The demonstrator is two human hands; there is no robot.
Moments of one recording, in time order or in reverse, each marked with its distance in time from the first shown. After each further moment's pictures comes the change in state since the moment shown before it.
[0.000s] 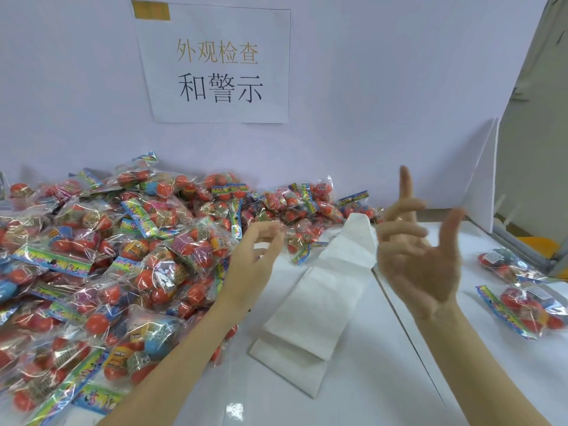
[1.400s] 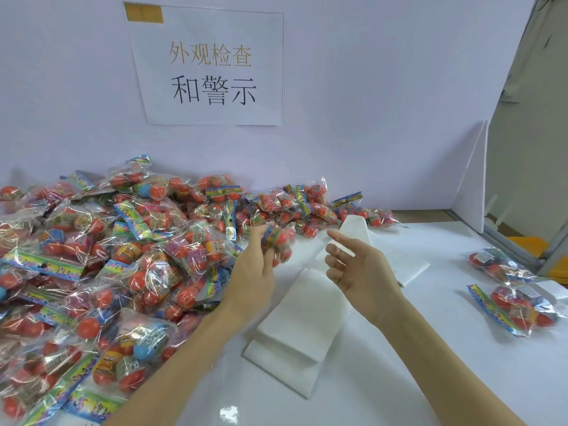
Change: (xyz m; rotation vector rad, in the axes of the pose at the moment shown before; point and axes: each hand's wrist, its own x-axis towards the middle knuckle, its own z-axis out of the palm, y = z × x) left_hand -0.006 -0.005 0.009 0.323 -0.043 0.071; right_hand 0.015 0.026 -0.043 -0.730 0.903 -0.070
